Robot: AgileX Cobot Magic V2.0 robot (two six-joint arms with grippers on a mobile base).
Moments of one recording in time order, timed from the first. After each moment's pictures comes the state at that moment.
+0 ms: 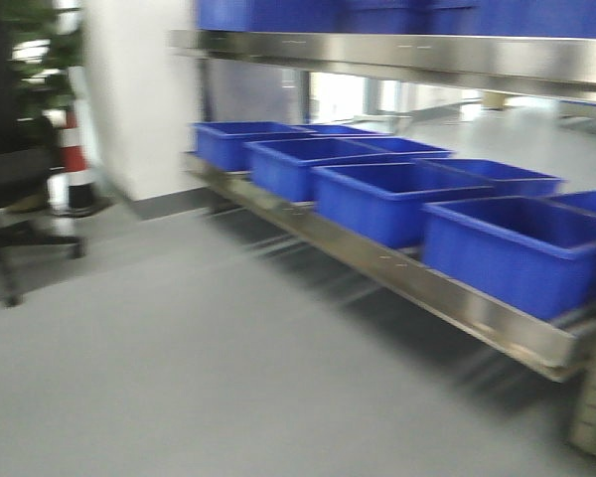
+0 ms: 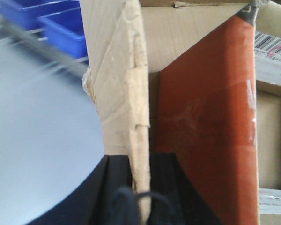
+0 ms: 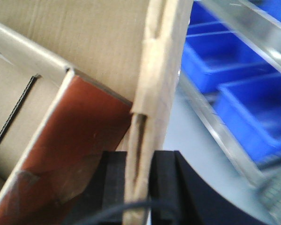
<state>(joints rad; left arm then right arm) -0.33 1.43 -1.98 -0.01 1.04 -0.12 0.23 1.30 -1.77 0.16 1.01 -0.07</state>
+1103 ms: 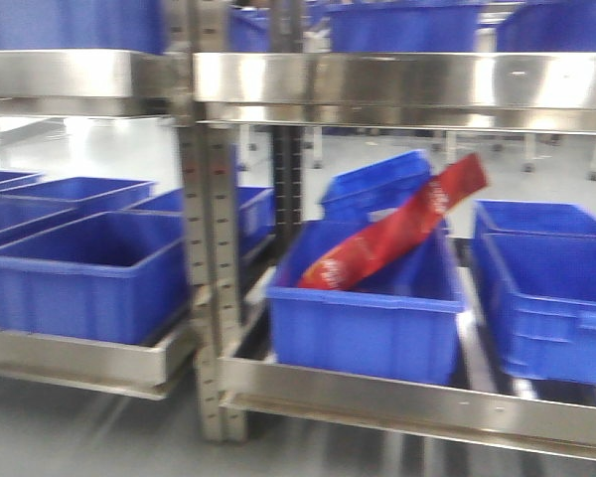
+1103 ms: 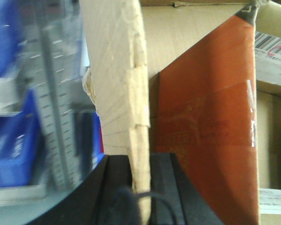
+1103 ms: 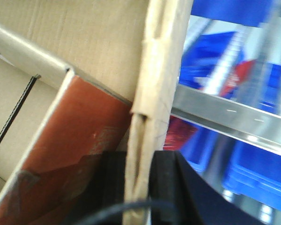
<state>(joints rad) -0.33 1.43 -1.98 -0.01 1.04 -0.12 0.23 1.30 -1.77 0.16 1.01 -0.07</state>
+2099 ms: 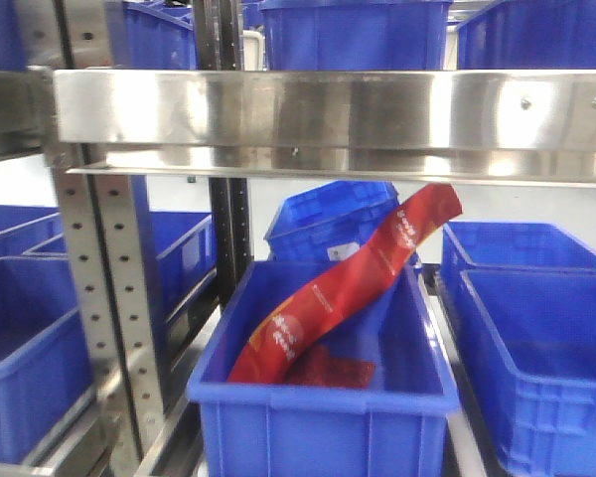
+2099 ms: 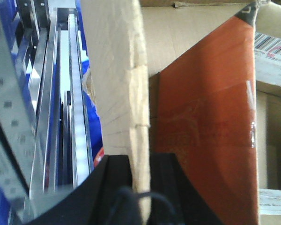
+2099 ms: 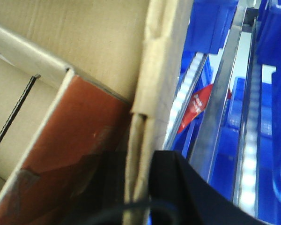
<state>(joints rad) -0.33 1.43 -1.98 -0.01 1.04 -0.12 0.23 1.30 -1.77 0.16 1.01 -0.07</state>
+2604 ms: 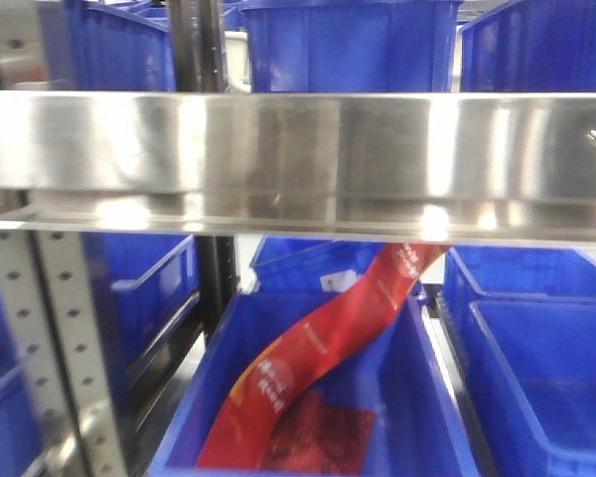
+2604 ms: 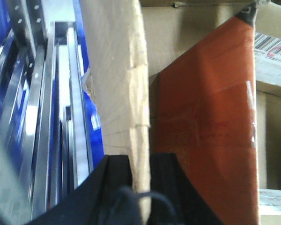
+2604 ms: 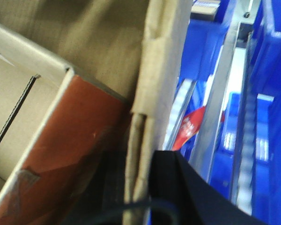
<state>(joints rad) -0.33 1.43 -1.98 -0.01 1.04 -0.12 0.23 1.30 -1.77 0.16 1.01 -0.07</state>
